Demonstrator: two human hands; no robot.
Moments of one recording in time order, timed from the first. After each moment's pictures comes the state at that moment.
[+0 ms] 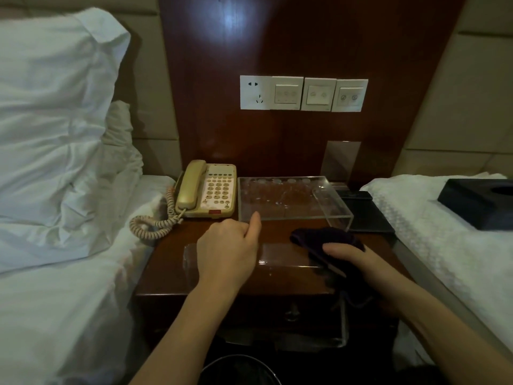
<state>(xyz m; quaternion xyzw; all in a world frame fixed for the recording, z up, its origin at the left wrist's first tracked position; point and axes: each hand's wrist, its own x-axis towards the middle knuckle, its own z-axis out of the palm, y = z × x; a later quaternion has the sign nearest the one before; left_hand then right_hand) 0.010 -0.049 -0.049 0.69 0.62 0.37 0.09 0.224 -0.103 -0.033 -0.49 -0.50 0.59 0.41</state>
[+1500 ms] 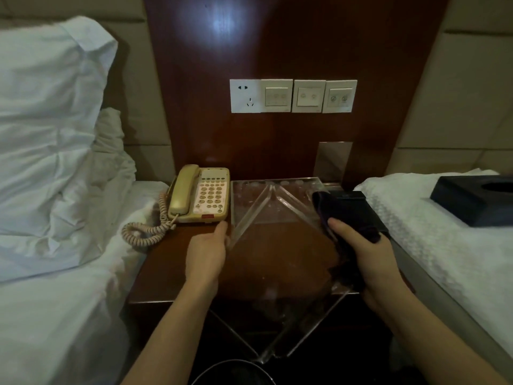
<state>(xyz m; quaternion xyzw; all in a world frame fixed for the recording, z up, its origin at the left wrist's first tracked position) 0.002 -0.018 -0.075 0.43 0.63 0.48 0.43 0.224 -0.092 -0.044 -0.54 -0.33 0.42 0.65</state>
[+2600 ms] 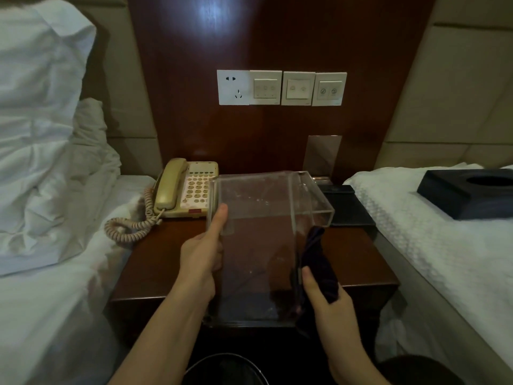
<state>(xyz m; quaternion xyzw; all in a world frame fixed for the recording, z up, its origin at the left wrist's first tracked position) 0.023 -0.038 -0.065 0.29 0.56 0.52 0.57 0.188 -0.132 -0.110 -0.58 -0.30 0.43 0.62</state>
